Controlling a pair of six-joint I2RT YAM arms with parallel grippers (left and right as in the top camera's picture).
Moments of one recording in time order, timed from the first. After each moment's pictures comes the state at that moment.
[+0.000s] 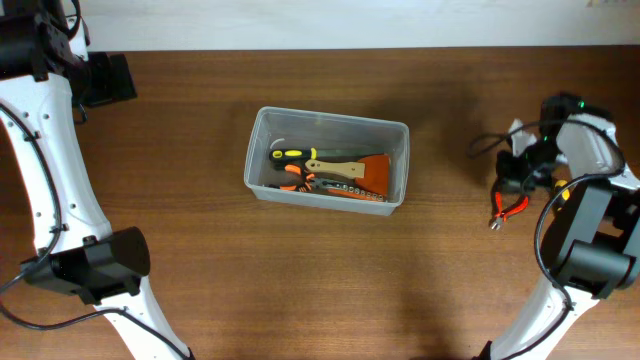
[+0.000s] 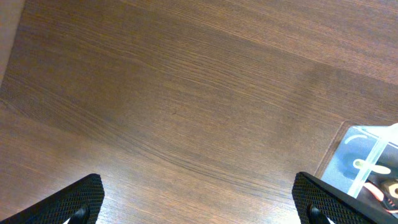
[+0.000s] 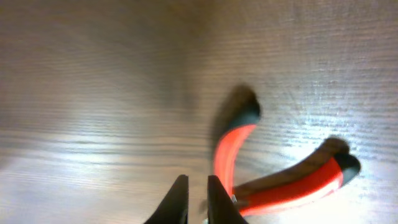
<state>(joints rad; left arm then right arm) 0.24 2.14 2.64 -1.62 -0.09 -0.05 -0.32 2.14 1.69 -1.19 -0.20 -0.20</state>
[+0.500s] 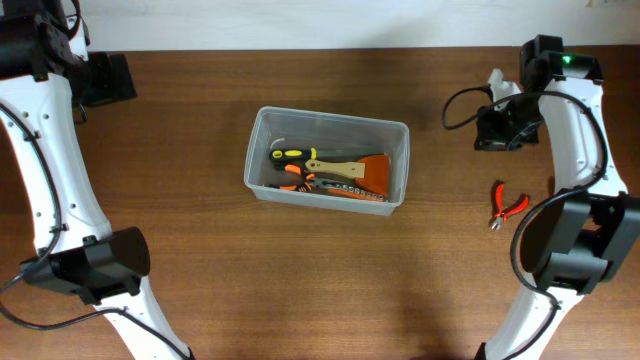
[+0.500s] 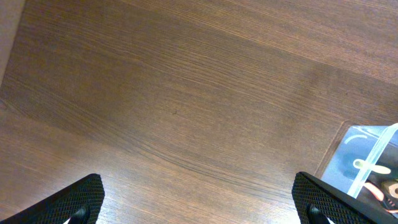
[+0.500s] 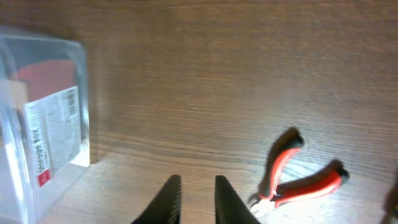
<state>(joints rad) 0.24 2.14 2.64 -1.62 -0.09 -0.05 -0.18 2.13 1.99 -1.35 -0.19 -0.16</state>
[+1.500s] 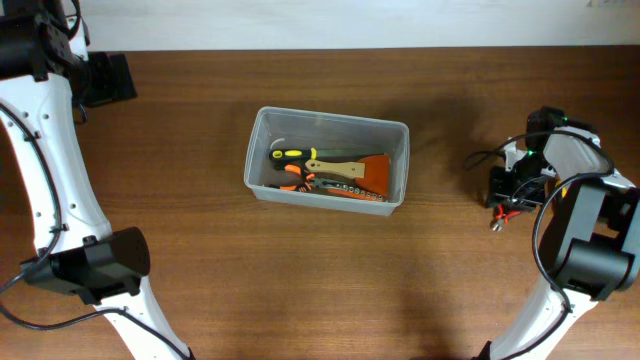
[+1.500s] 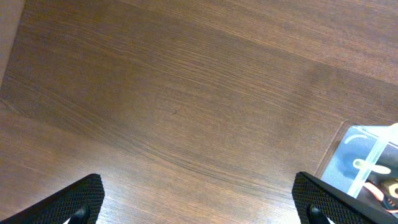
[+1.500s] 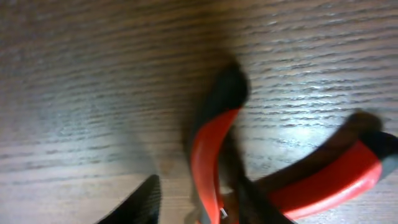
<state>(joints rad) 0.24 2.14 2.64 -1.62 -0.09 -0.05 -0.31 2.13 1.50 -1.06 -0.07 -0.10</state>
